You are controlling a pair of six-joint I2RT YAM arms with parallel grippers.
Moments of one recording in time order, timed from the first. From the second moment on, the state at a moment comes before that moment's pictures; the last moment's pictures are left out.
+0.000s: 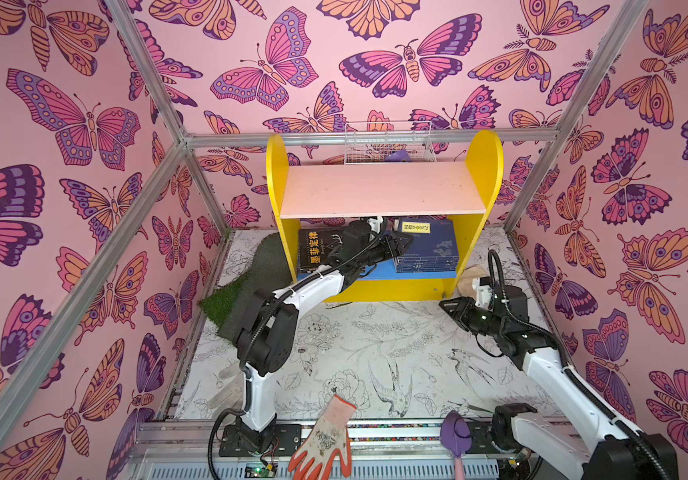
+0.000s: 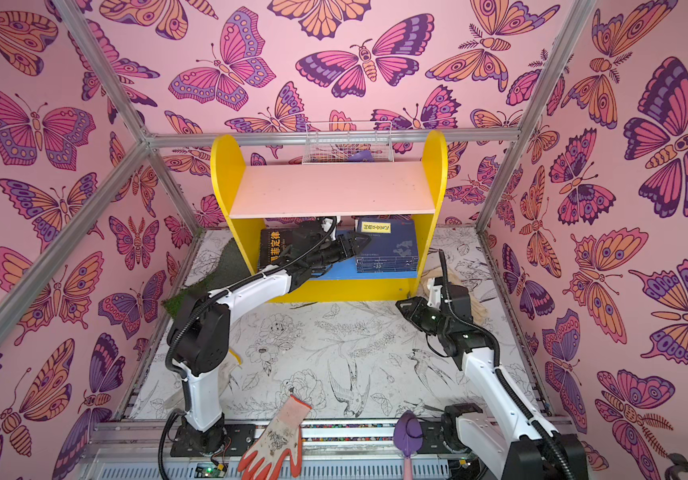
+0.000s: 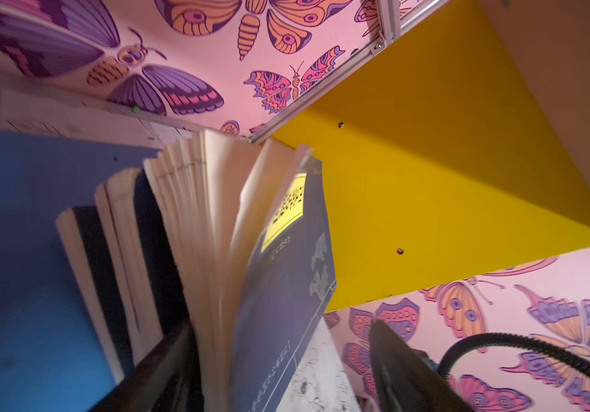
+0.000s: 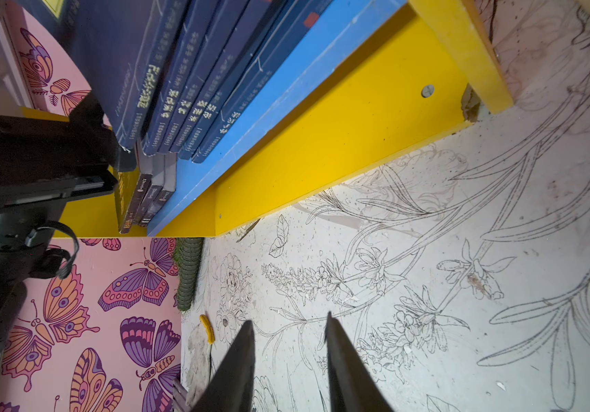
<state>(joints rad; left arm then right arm) -0.59 1.95 1.52 0.22 0.38 -0.83 0.12 0.98 0.56 -0.18 -0.50 0.83</state>
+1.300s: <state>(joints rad) -0.16 1.04 0.59 -0.28 -0.60 -0.36 0.28 1.40 0.52 0.19 0.68 0.20</state>
